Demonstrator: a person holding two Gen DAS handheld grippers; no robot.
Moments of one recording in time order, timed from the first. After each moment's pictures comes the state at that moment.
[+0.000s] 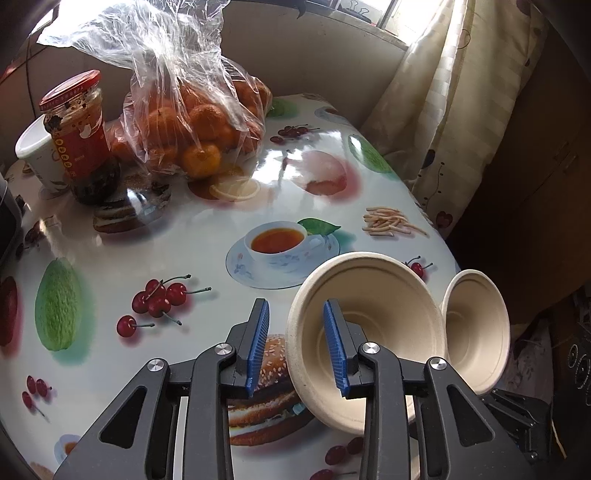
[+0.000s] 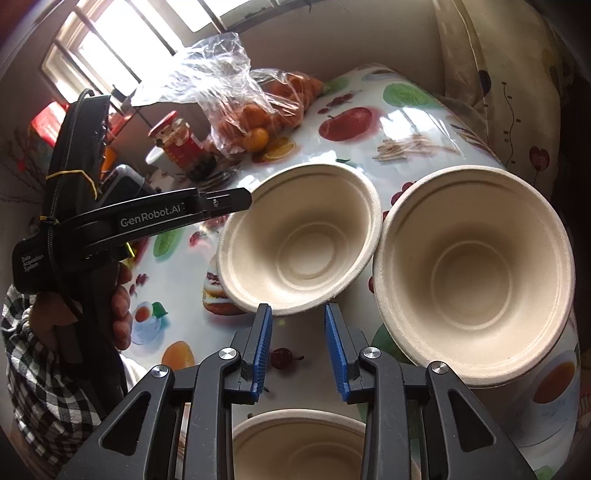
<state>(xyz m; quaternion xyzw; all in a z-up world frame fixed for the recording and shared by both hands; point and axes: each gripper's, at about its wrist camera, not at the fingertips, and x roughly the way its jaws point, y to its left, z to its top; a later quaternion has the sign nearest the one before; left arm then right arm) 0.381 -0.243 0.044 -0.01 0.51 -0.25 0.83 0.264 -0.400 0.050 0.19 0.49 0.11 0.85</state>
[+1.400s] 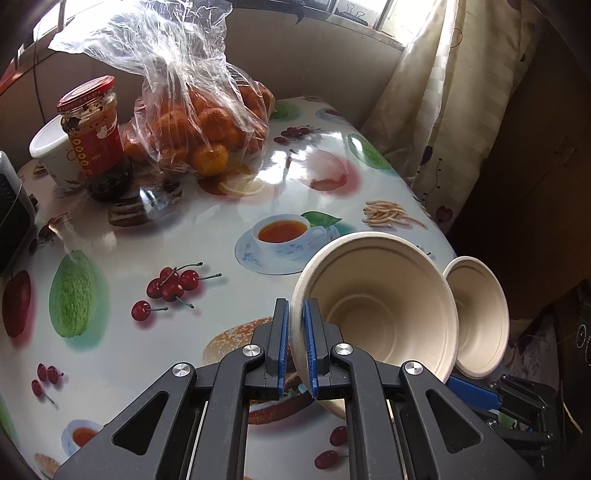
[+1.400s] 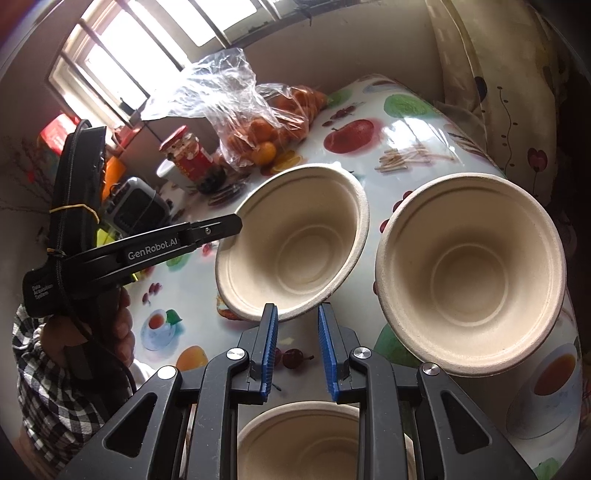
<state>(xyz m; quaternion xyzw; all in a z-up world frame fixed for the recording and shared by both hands) 0.361 -0.235 0.057 0.00 0.50 -0.24 0.83 0.251 -0.404 0.060 0.20 0.46 0.12 0.86</state>
